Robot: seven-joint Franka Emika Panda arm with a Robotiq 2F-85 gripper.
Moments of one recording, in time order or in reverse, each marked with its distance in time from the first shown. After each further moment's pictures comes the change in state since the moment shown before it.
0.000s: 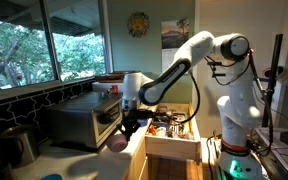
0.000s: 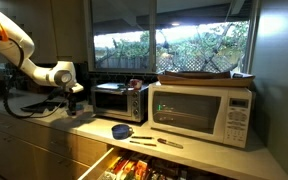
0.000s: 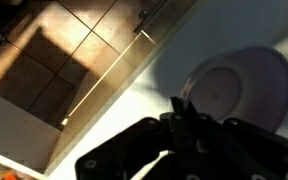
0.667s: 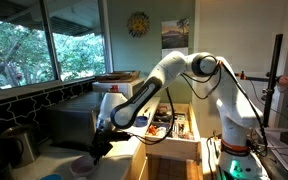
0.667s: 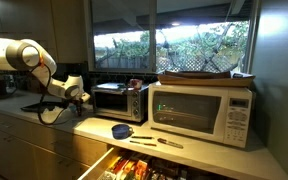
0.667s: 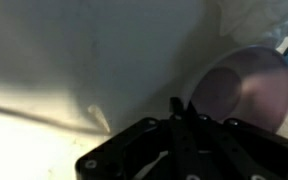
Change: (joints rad) arm 0.042 0.454 0.037 0.380 0.177 0.239 -0.277
